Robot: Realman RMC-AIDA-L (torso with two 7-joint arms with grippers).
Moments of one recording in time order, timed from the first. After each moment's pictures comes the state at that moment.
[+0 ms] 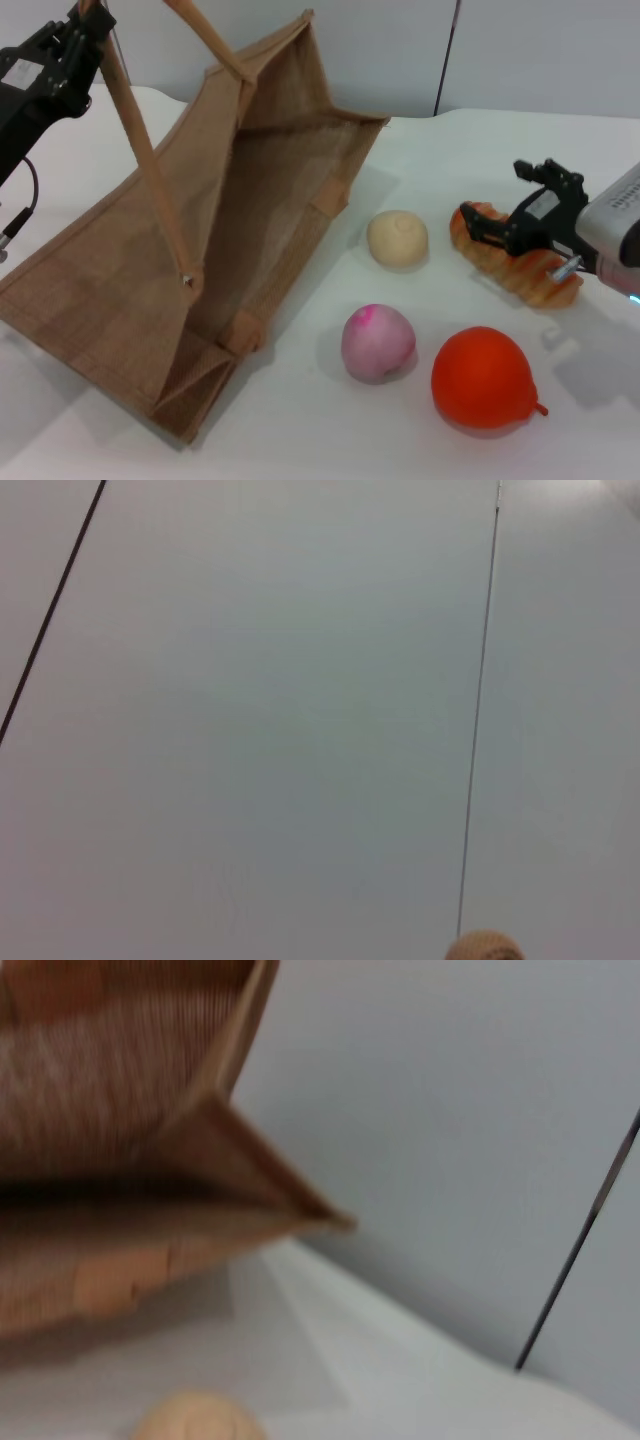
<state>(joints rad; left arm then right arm) -0.48 -2.03 0.48 0.29 -1.89 -1.64 2.19 0.53 1.69 -2.59 -1.01 -1.92 0.31 2.67</state>
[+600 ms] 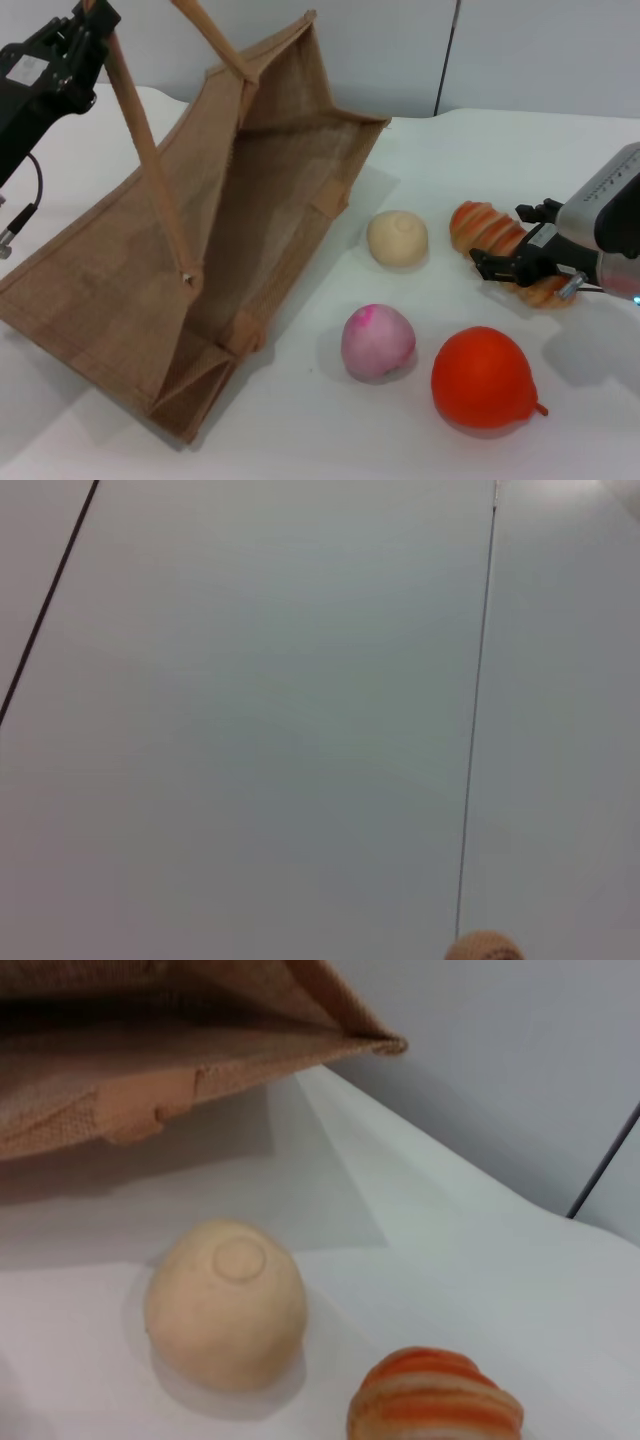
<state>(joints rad) -0.48 -2.04 0.48 0.29 -1.89 -1.64 2.19 0.54 1.71 -2.40 -1.01 -1.93 -0.10 2.56</state>
